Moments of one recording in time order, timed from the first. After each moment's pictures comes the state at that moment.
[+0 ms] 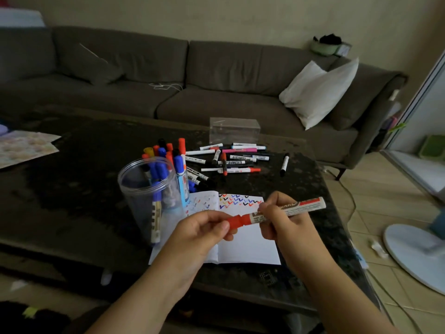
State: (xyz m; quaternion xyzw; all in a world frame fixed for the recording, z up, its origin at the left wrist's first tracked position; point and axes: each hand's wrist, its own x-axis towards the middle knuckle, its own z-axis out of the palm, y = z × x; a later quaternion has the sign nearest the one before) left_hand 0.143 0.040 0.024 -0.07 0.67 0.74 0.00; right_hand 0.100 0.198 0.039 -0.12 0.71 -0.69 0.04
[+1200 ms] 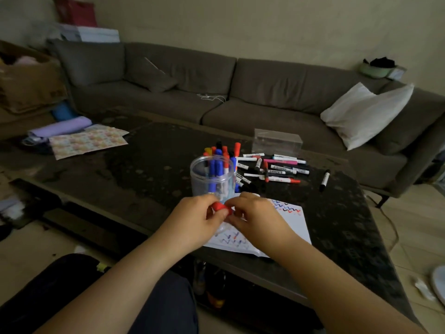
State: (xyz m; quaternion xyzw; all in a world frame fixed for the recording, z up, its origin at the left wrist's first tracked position) left_hand 0.187 -0.043 0.044 -0.05 0.93 0.33 -0.13; right_hand 0.116 0.099 0.037 -0.43 0.87 -0.24 -0.07
